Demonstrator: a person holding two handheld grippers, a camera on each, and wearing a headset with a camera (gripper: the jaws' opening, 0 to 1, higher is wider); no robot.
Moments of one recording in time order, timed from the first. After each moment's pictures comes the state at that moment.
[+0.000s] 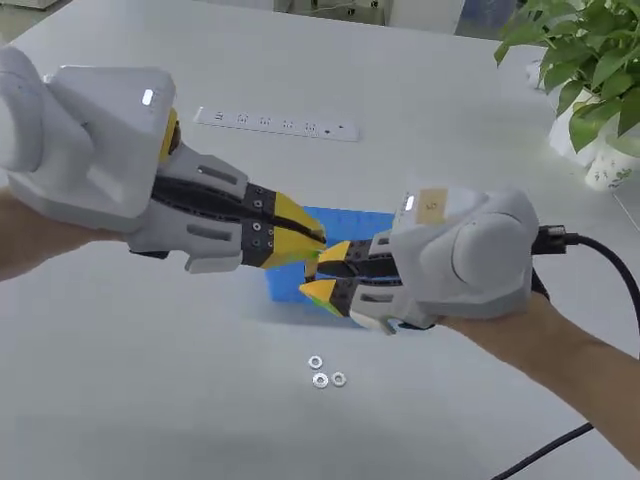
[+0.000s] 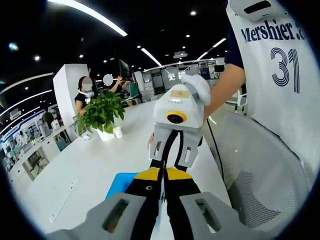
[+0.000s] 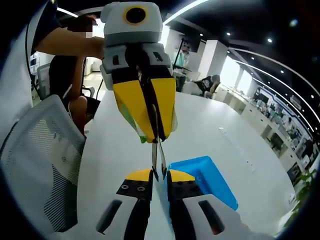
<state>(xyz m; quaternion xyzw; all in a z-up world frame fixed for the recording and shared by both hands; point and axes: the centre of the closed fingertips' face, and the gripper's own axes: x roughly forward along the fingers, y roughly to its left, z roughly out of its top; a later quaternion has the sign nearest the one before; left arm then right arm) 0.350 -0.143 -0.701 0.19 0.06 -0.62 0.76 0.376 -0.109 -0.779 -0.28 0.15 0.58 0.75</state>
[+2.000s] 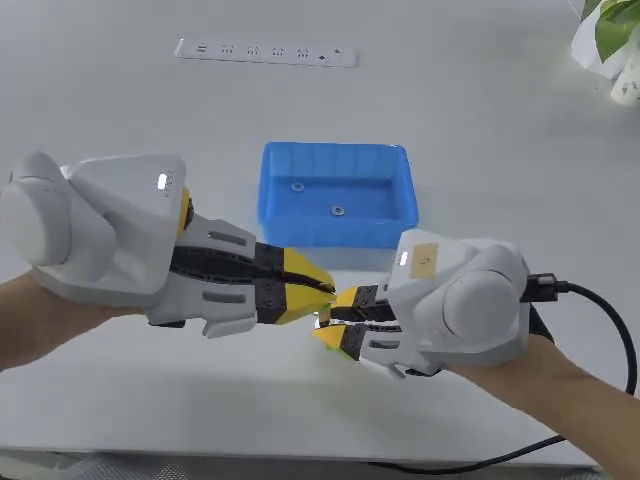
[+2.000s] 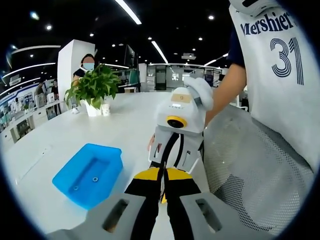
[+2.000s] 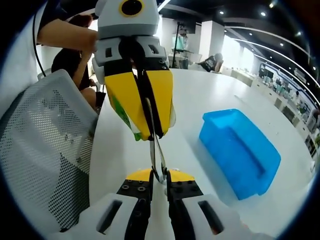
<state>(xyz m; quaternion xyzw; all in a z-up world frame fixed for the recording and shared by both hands) 0.325 -0.159 -0.783 0.12 0.14 -0.62 0.76 0.335 -0.133 -0.866 -0.23 0.24 0.59 0.73</state>
